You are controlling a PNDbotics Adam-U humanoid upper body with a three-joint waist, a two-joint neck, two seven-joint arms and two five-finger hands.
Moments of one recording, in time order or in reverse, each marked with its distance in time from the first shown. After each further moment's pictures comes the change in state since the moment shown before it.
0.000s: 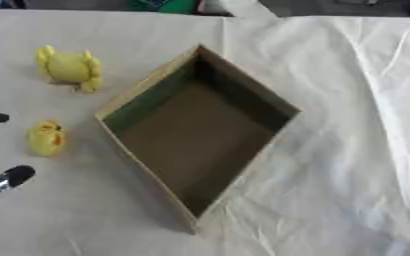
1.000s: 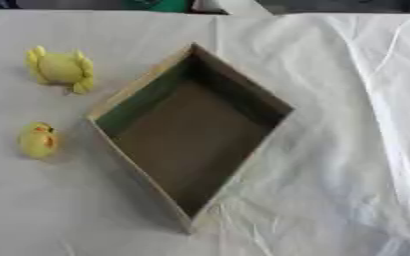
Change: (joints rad) left arm 0.022 -0.039 0.067 0.000 0.035 -0.016 0.451; right arm 0.005 0.000 -0.008 0.000 0.006 0.002 -0.015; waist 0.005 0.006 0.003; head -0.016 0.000
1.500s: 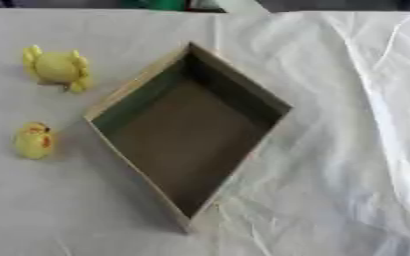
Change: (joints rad) left arm -0.004 -0.108 0.052 0.000 0.069 -0.004 0.377; right arm 0.001 0.001 -0.004 0.000 0.003 -0.001 -0.009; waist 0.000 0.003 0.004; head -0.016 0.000
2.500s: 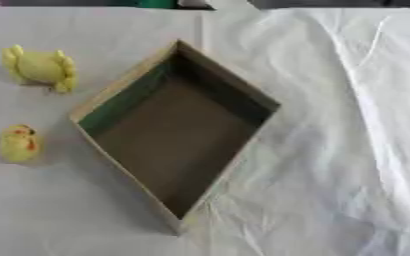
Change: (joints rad) left arm -0.059 -0.408 0.061 0.000 0.516 -0.190 0.269; right arm 0.000 0.001 -0.003 0.000 0.002 0.000 -0.009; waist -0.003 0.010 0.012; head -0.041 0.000
